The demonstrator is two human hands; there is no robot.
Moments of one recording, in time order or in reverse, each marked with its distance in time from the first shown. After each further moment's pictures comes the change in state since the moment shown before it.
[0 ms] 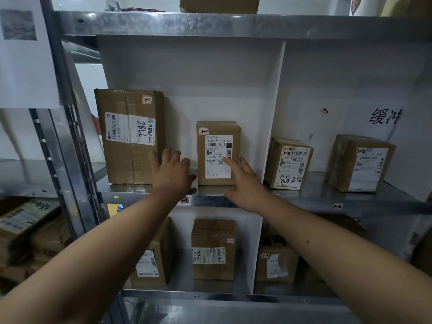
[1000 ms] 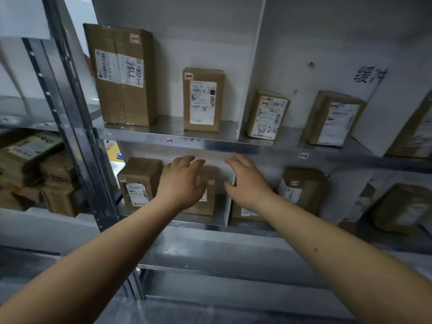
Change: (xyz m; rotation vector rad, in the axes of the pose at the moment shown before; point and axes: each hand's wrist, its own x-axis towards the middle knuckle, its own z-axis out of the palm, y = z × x) left_hand -0.187 0.096 -0.042 -0.336 -0.179 0.069; right_hand -0.167 0.021 -0.009 -0.119 -0.074 0.061
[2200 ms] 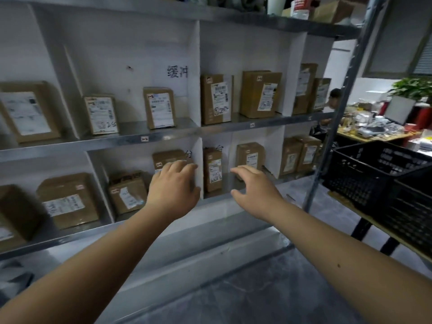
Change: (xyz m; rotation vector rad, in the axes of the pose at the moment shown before) left_hand -0.128 0.374 -0.033 -0.116 -0.046 0.391; right_hand -0.365 0.197 -0.185 -0.093 0.240 0.369
